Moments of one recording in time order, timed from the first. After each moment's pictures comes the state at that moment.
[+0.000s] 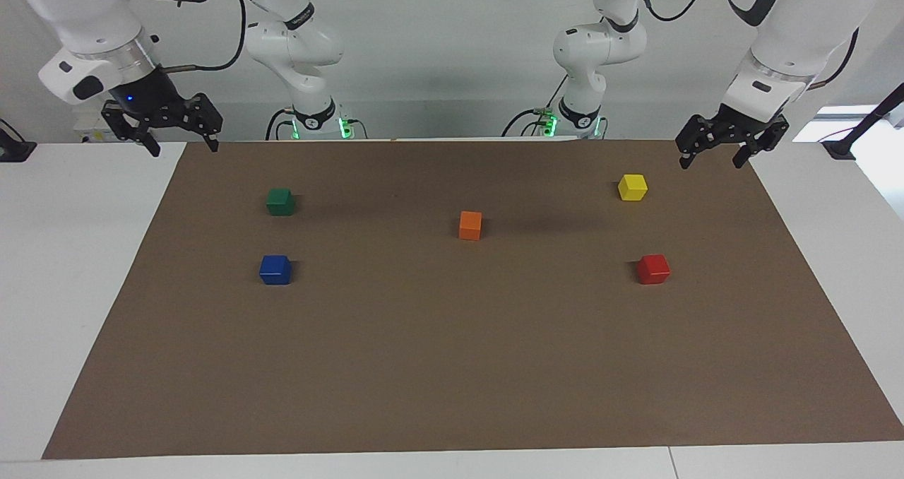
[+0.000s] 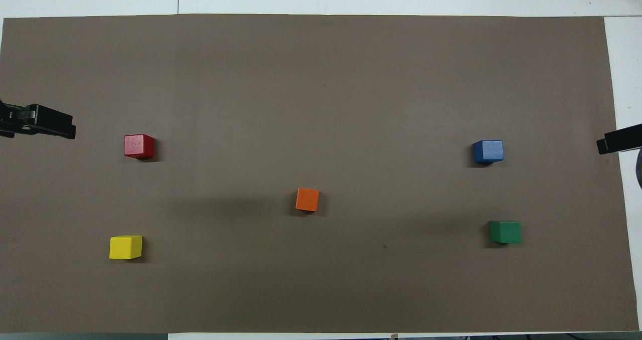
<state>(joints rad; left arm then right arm) 0.11 0.02 -0.17 -1.53 0.03 1.55 0.04 -0.07 -0.05 -0.03 -1.59 -0.01 1.50 -0.19</state>
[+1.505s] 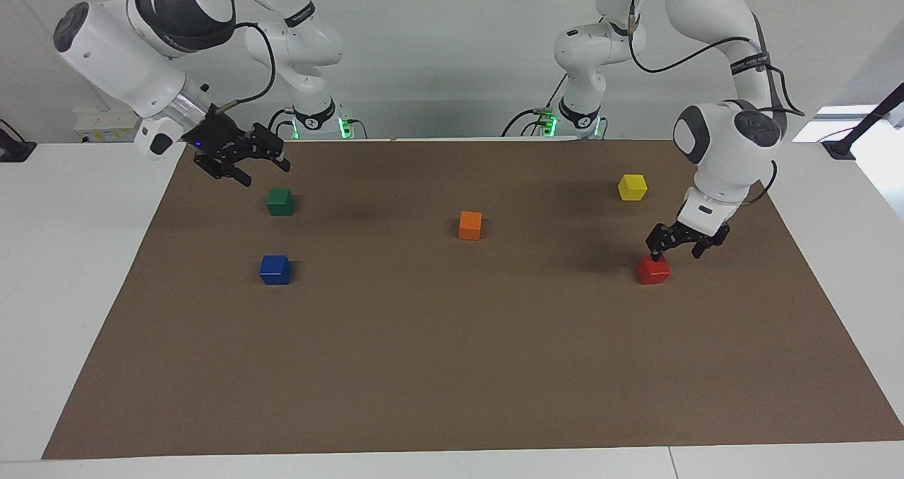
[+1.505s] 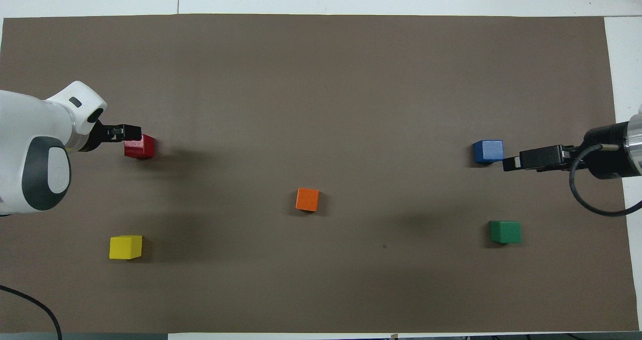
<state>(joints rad) 0.17 0.16 -0.17 -2.08 0.03 2.36 -0.01 -0.10 -0.13 -0.02 -2.01 0.57 1.74 -0.28</state>
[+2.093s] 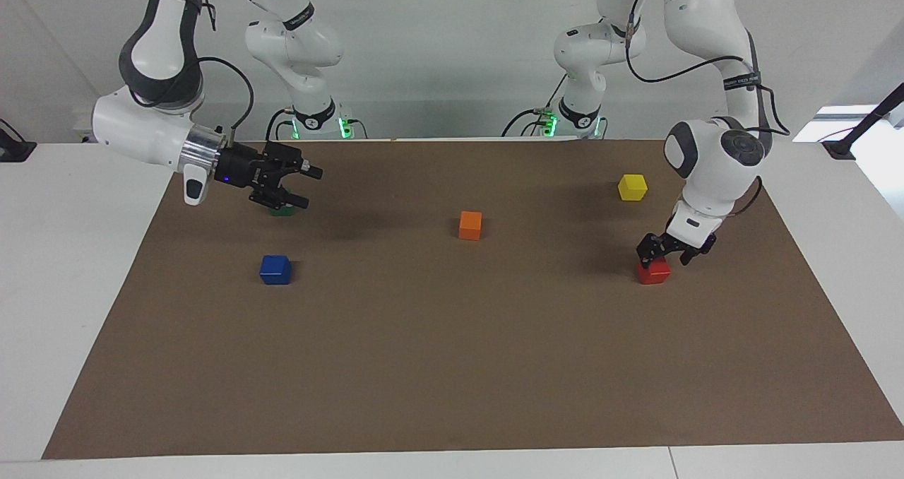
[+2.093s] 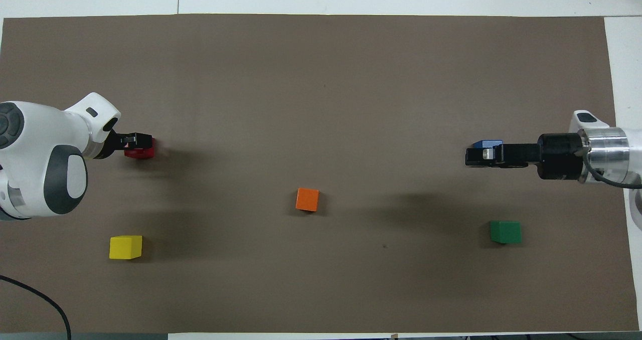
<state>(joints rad) 0.17 0.18 -0.17 -2.15 0.03 2.43 -0.02 -0.15 -0.03 -0.02 -2.19 1.26 1.64 -0.62</state>
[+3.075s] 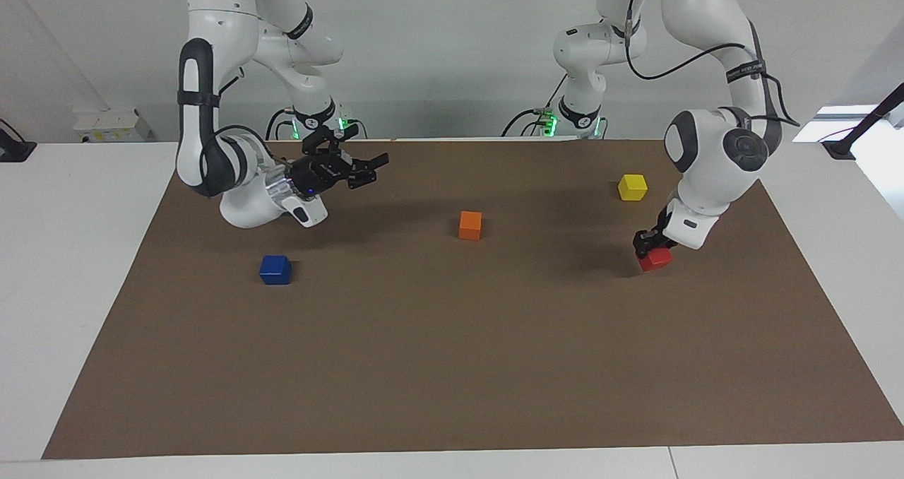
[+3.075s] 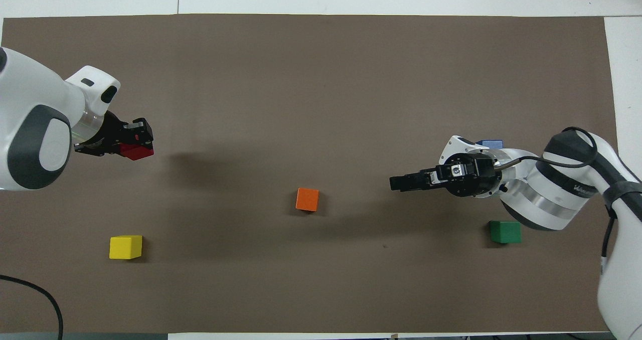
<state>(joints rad) 0.11 0.12 -0.23 -1.82 -0.08 1.82 -0.38 0.06 0.24 -0.01 -2.29 1.96 1.03 -0.77</state>
